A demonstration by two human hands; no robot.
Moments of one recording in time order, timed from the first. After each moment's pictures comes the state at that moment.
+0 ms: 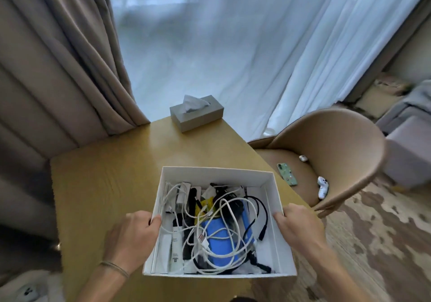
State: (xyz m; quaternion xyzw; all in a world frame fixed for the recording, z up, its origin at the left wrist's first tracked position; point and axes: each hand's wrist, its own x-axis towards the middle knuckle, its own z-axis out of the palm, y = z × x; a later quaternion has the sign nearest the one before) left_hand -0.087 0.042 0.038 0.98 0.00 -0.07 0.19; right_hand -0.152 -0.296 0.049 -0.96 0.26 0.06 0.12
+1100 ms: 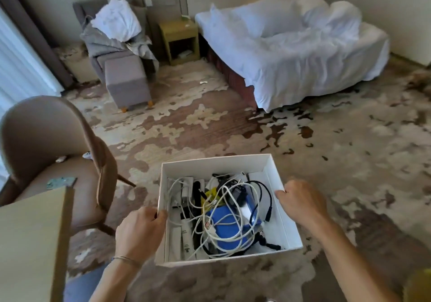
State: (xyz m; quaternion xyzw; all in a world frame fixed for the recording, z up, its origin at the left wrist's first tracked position) left_hand -0.498 -0.236 0.055 0.79 -0.58 -0.16 0.12; right_hand -0.845 -0.270 0.056 -0.61 0.78 -0.06 0.15
